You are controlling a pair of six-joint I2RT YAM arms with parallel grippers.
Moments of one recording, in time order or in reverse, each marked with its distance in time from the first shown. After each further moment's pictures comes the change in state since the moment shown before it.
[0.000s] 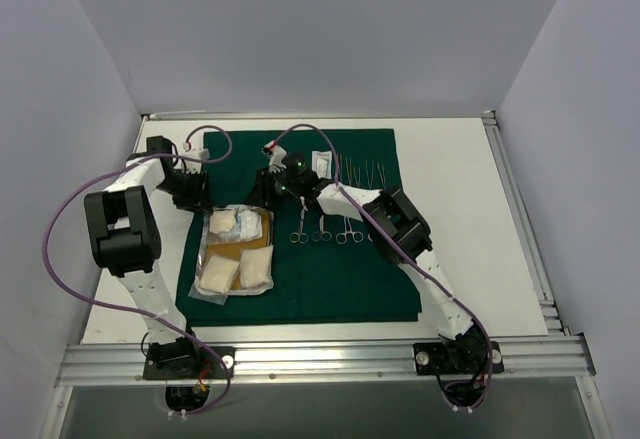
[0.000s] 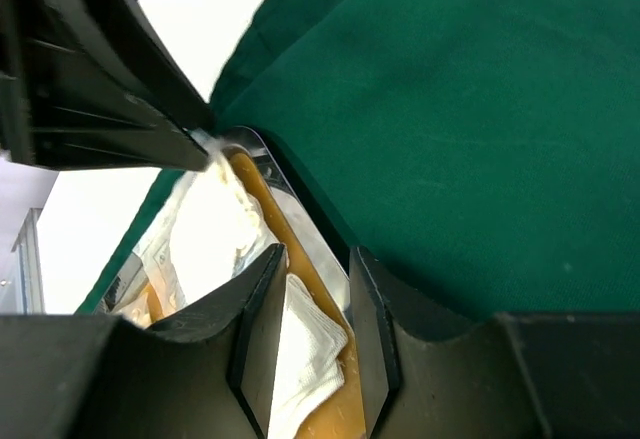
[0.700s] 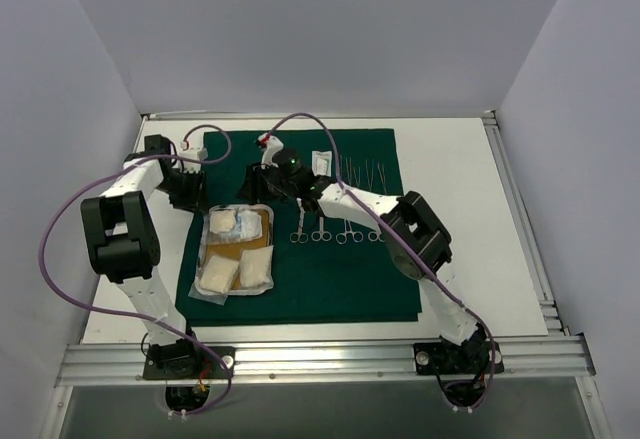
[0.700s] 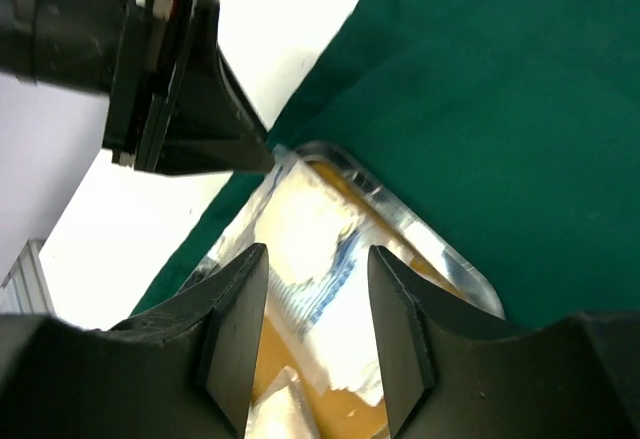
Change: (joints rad) left arm -0.003 -0.070 -0.024 -0.009 -0.052 0.000; right arm 0.080 -0.272 -0.121 -0.126 0.246 -0.055
